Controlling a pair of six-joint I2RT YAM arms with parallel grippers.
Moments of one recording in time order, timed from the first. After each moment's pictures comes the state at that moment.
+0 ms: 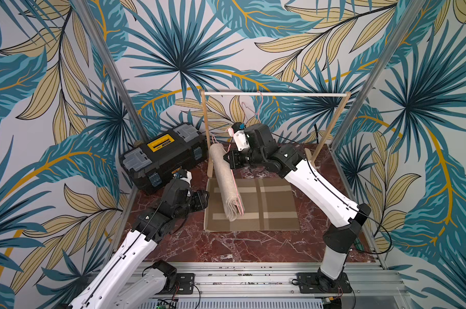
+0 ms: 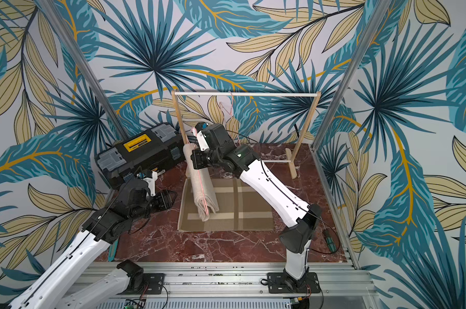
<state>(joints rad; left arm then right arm) -0.51 0.88 0.98 -0.71 0.00 -0.68 0.92 1.86 2.14 -0.84 -0.10 0.40</state>
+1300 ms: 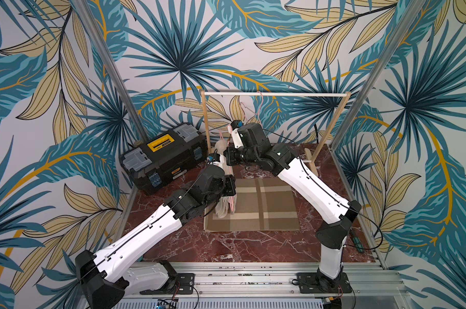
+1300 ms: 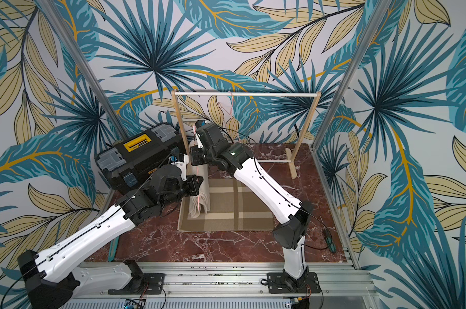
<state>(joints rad) -0.75 1.20 1.20 -0.50 -0.15 -0.72 0.94 1.92 2.22 -0.85 0.04 0.43</state>
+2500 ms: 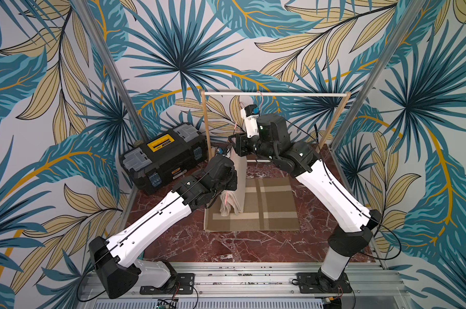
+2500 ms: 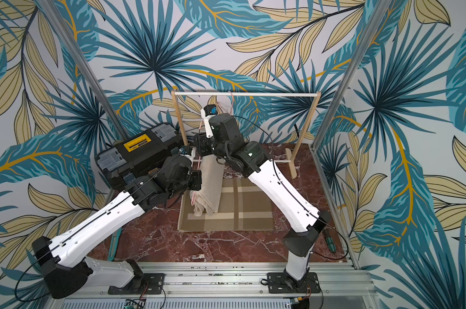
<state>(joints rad) -0.75 1.36 1.43 -0.71 -0.27 -0.51 0.92 1.78 2.22 -0.76 0.14 0.33</state>
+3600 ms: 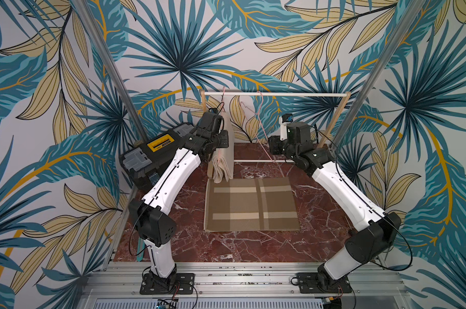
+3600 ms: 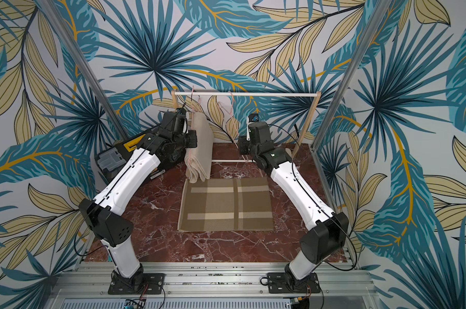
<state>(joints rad) -0.42 1.84 2.04 -0.76 -0.13 -0.35 0.57 1.64 1.70 -0.51 0.18 0.22</state>
